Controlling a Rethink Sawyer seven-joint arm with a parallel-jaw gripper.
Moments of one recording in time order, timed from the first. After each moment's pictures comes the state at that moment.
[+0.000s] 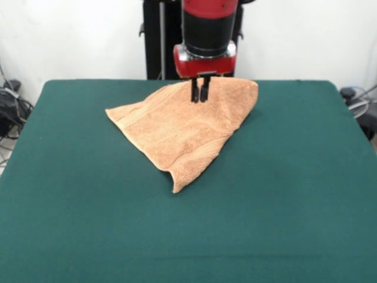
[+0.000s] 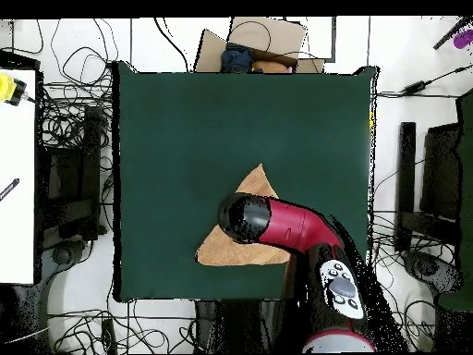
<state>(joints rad) -0.28 -0.69 -0.01 1.85 -0.03 0.52 1.25</state>
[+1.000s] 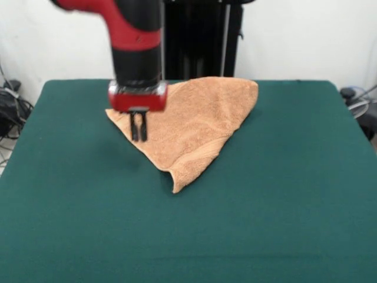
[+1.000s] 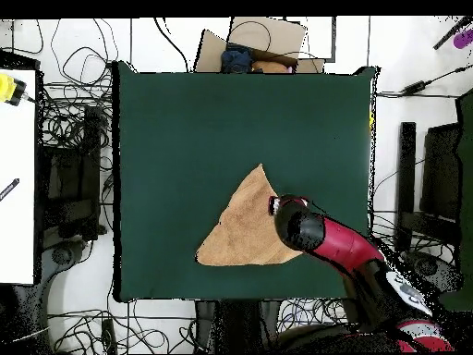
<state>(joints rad) -0.64 -0.50 0.13 1.86 -0.12 0.08 1.25</state>
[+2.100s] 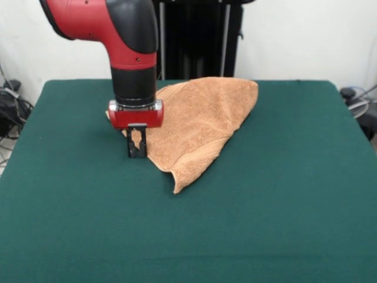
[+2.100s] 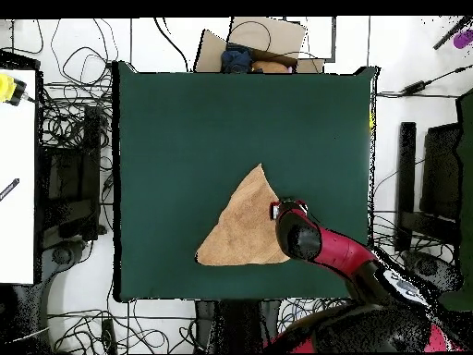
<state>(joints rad) -0.70 -0.41 0.17 1.85 -0.25 -0.05 1.25</state>
